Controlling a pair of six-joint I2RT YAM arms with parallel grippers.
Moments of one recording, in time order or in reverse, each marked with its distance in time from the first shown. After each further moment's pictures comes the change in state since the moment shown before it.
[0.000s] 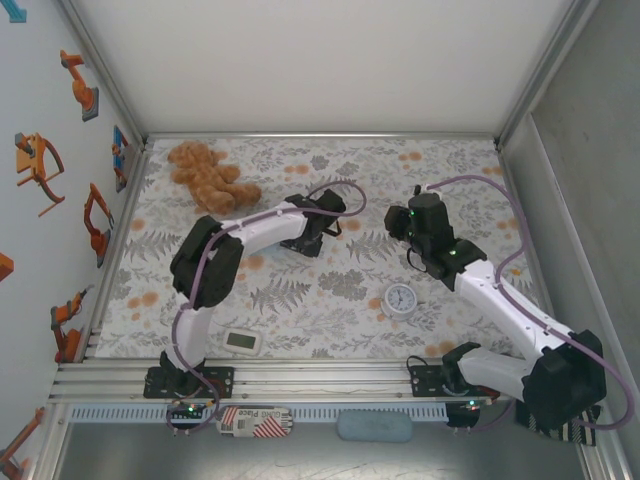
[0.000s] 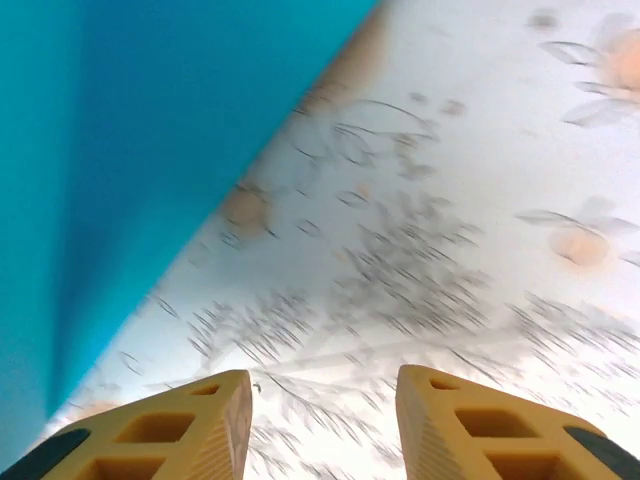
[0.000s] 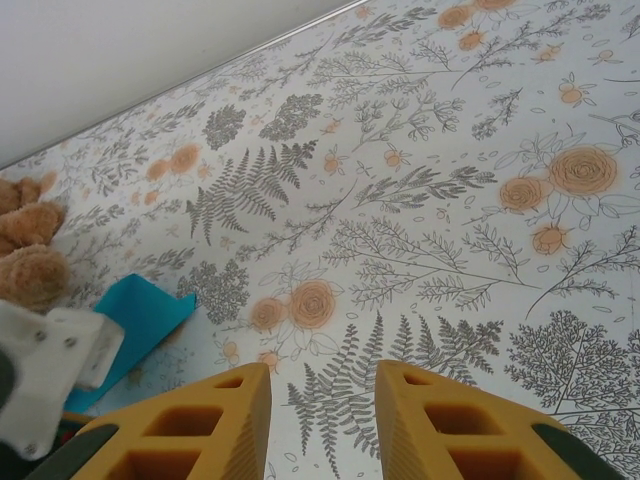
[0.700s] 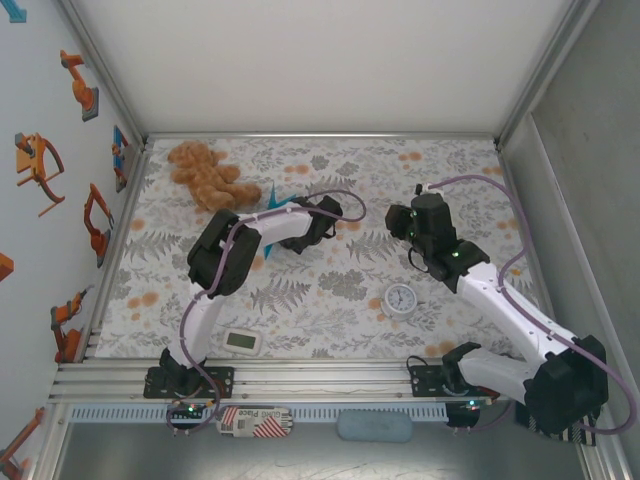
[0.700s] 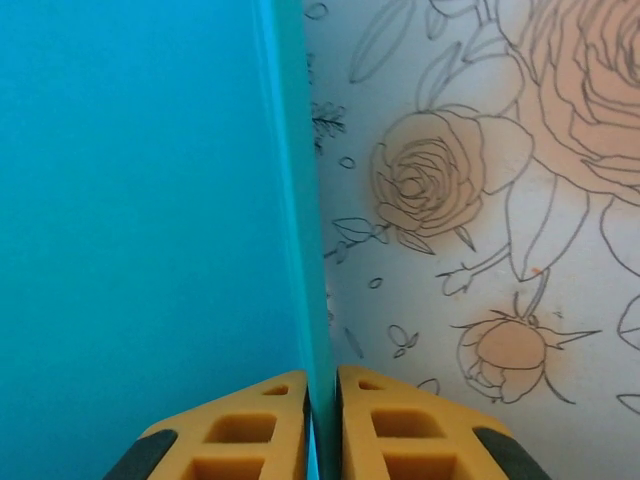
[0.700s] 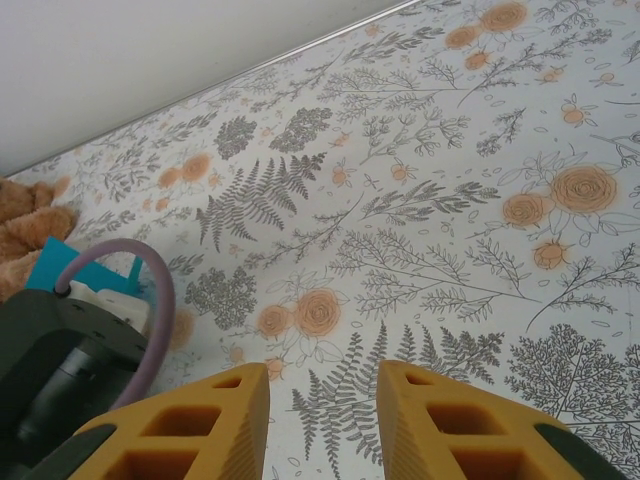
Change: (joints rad) left arm 0.048 0.199 0.074 -0.040 -0.428 0.153; right arm 0.000 -0.029 0.000 0.003 -0.001 -0.024
